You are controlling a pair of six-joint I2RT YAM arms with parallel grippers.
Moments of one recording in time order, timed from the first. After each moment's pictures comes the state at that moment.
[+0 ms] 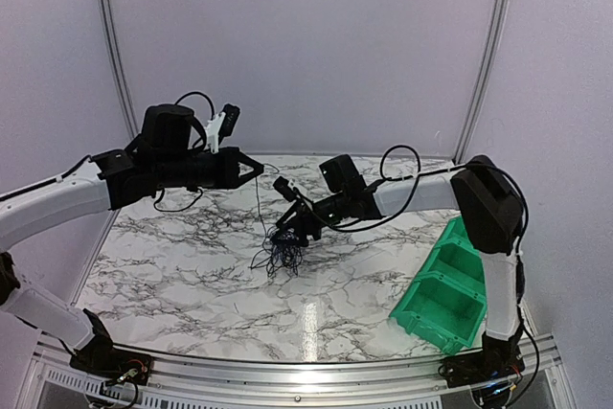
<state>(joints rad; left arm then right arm) -0.73 1.38 1.16 -0.19 0.25 -0.47 0.71 2.09 1.44 -0.02 -0.83 -0.17</state>
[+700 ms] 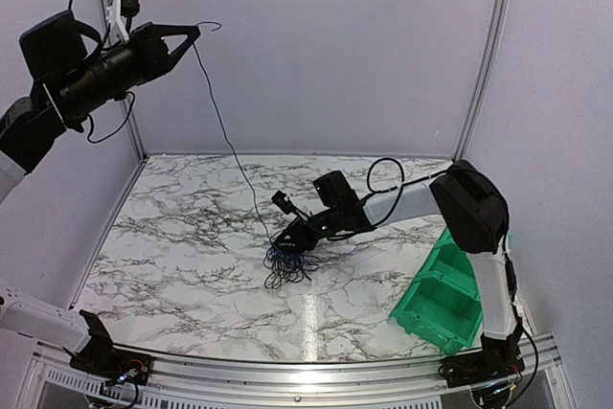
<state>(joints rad) -0.73 1.19 1.59 -0.25 0.02 -0.36 0.74 2.22 1.43 0.07 -0.70 -0.02</state>
